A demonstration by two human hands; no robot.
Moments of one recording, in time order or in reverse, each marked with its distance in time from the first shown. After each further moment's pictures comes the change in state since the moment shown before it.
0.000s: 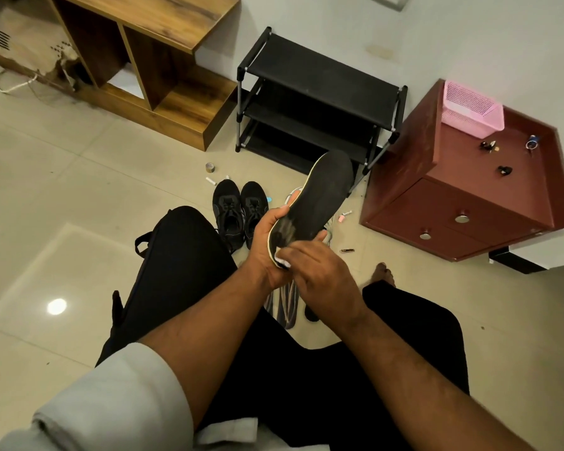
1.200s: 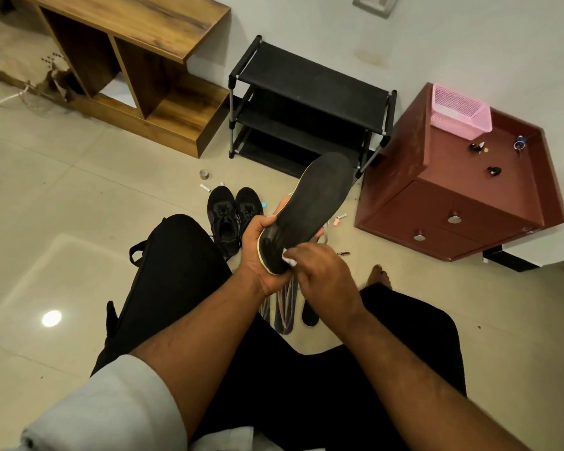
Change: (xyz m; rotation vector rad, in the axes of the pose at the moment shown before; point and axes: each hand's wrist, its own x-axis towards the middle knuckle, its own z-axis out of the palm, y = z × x) left_hand -0.002 0.001 0.002 -0.043 -0.047 0.048; right_hand -0.002 0.012 -0.003 0.001 0.016 0.185
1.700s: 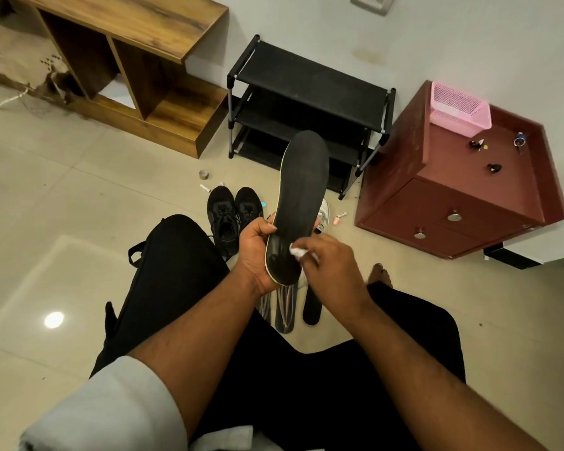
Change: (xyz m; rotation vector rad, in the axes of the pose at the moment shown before) left_hand -0.006 0.004 0.007 0.028 -0.127 -0.062; right_hand 0.012 -0.002 -0.016 0.160 -0.105 0.331
